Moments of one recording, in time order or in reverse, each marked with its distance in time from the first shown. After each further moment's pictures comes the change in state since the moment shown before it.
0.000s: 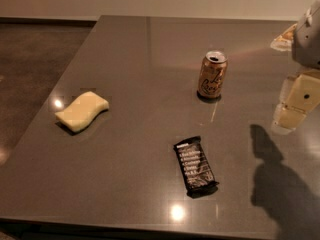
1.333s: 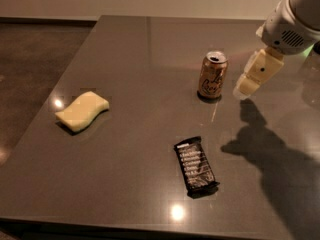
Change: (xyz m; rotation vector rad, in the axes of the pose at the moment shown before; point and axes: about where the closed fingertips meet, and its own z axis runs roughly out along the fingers) arm -0.025 -0.079 0.043 0.074 -0.124 0.201
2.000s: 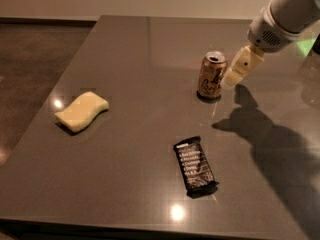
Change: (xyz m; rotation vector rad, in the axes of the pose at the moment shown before) arm -0.017 -0.039 0.045 0.019 -0.043 0.061
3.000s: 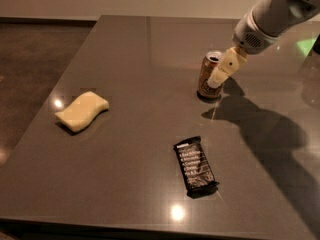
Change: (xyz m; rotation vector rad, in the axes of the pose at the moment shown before) arm -0.021 -0.008 0.042 -0.068 -0.046 0.004
